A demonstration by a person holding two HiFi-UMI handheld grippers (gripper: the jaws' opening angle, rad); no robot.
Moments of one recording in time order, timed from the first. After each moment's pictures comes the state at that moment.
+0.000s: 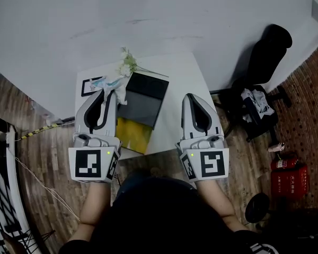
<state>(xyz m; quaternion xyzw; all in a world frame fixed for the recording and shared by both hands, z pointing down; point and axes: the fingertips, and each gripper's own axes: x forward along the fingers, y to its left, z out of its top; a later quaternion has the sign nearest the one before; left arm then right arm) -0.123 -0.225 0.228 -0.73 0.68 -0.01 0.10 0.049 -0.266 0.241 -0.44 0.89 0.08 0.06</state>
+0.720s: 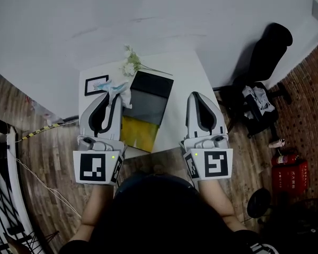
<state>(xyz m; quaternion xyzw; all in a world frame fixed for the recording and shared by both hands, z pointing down) -0.141 -0.216 0.232 -0.75 0.66 -0.01 0.10 0.030 -0.259 0.232 -0.46 0.88 0.09 0.05</state>
